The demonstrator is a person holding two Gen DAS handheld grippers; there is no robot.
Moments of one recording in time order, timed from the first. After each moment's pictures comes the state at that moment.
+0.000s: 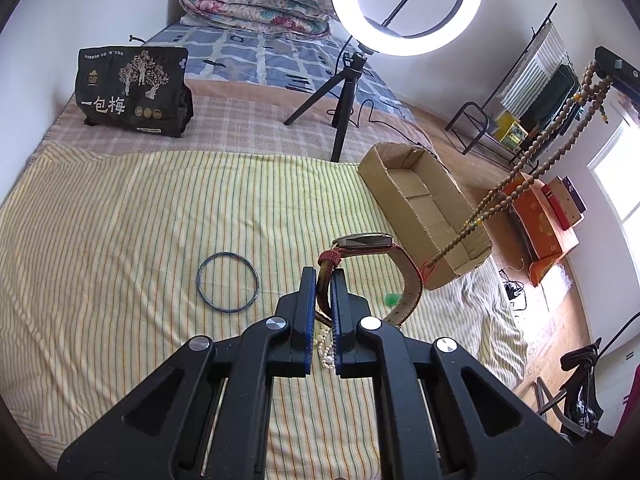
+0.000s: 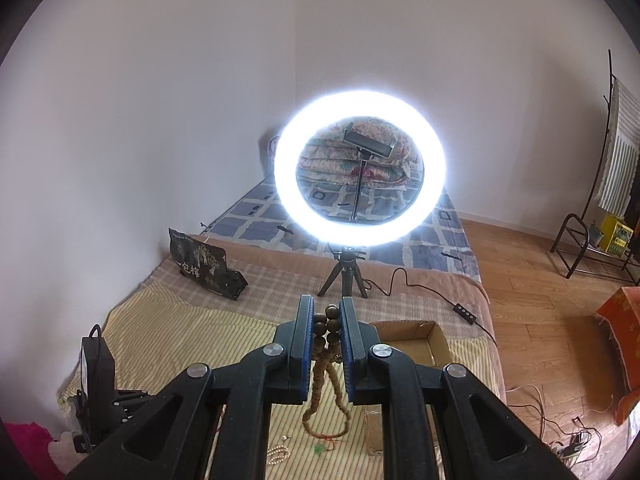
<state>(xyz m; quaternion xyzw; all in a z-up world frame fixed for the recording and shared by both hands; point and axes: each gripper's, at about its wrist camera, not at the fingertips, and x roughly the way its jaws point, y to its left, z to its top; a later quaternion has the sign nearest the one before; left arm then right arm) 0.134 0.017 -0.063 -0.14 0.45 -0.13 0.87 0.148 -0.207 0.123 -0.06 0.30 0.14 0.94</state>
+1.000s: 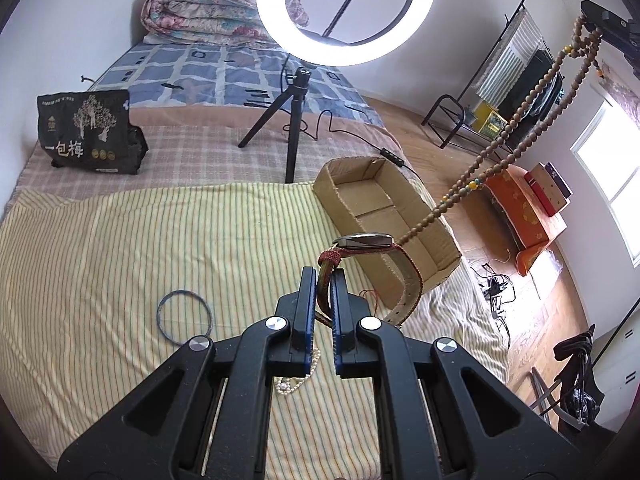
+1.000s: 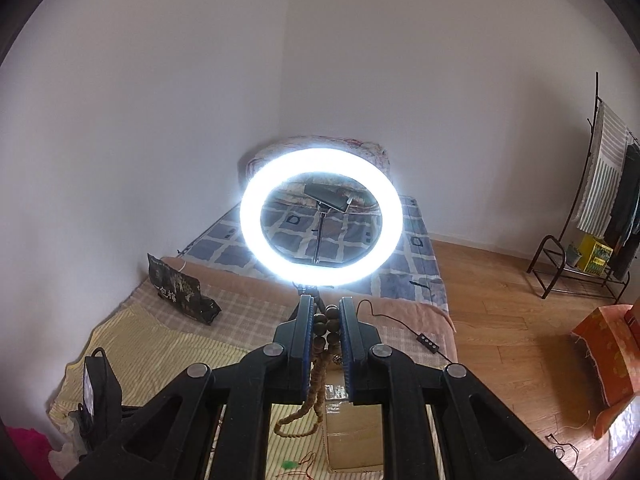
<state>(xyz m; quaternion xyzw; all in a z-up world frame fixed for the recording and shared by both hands) 0.159 -0.033 -0.025 -0.12 0.44 -0.17 0.87 0.166 -0.231 0.176 -0.08 0.27 0.11 0.95</state>
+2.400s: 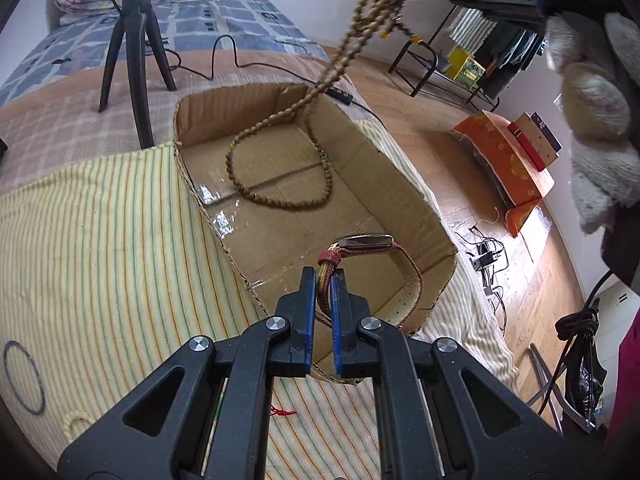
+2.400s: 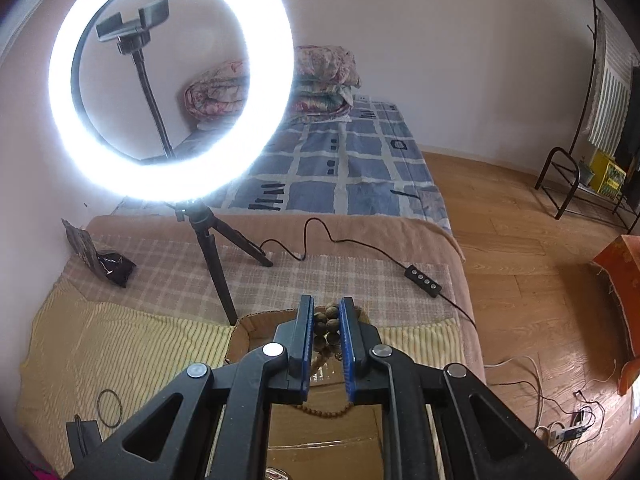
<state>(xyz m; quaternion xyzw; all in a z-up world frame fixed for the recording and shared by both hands) 0.249 -0.217 -0.133 -0.08 0.50 -0.24 0.83 0.345 -0.327 -0.026 -0.01 0.41 0.08 0.91</state>
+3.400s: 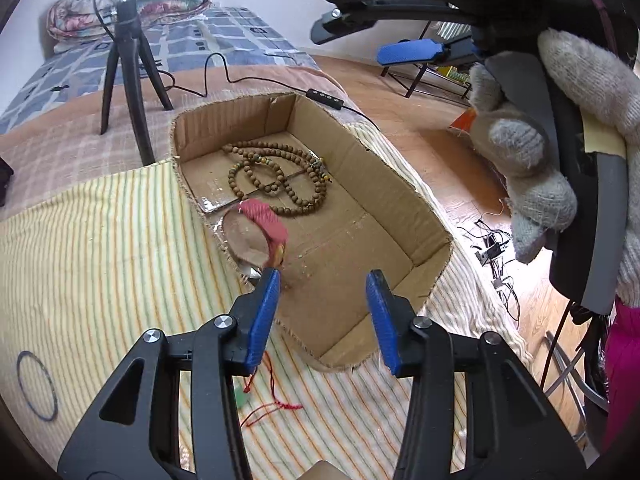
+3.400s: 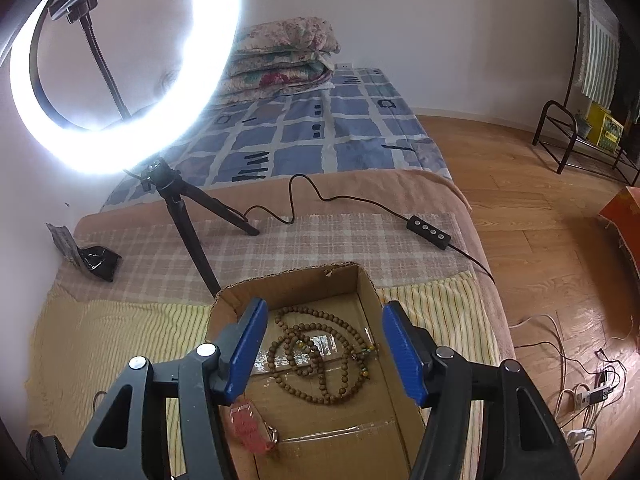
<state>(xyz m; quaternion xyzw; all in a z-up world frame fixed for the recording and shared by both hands) 0.231 -0.220 -0.123 -0.05 0.47 -0.25 0.85 0.341 -0.340 -0.066 0.03 0.44 0.06 0.90</state>
